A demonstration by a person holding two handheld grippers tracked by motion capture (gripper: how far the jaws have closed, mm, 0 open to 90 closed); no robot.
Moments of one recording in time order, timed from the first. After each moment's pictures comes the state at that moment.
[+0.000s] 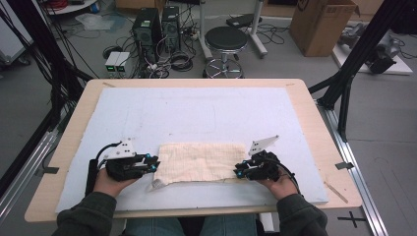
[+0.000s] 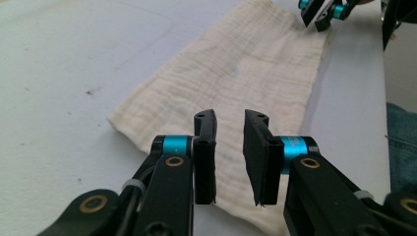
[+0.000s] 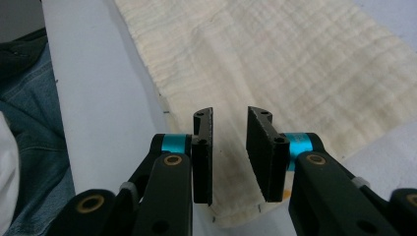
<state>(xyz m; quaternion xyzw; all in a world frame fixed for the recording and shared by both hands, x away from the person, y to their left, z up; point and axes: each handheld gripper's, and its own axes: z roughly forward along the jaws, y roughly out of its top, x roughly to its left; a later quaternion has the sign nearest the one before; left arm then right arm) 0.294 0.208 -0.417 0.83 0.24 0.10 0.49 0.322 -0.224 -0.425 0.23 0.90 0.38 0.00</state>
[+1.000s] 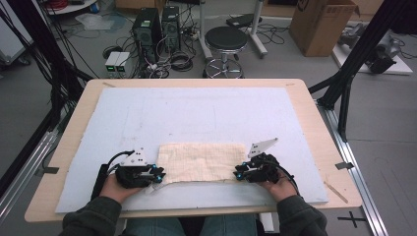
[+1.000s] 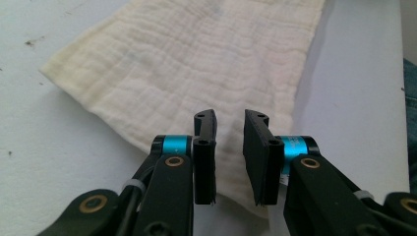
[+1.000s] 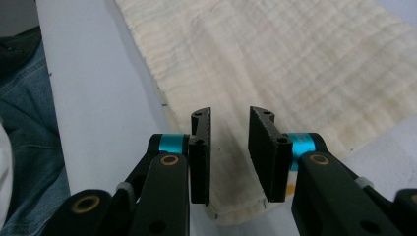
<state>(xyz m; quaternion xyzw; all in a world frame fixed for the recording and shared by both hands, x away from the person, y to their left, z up) 0.291 0.195 -0.440 0.86 0.23 0.08 0.44 0.319 -0.224 -0.430 0.24 0.89 0.38 0.01</state>
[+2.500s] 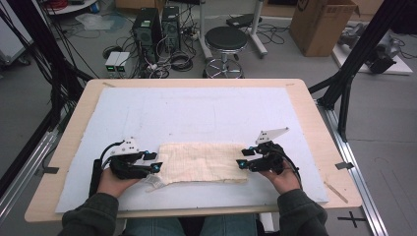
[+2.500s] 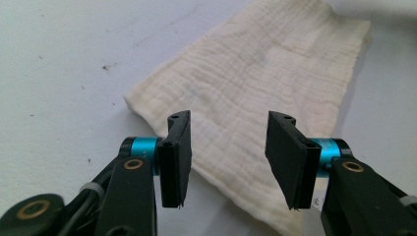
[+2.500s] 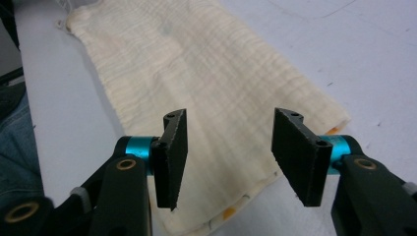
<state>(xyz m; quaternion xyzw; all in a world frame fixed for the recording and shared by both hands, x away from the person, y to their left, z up) 0.307 0.207 -0.422 0.82 0.29 0.10 0.48 0.339 -0.238 -0.408 0.28 0.87 0.42 0.04</state>
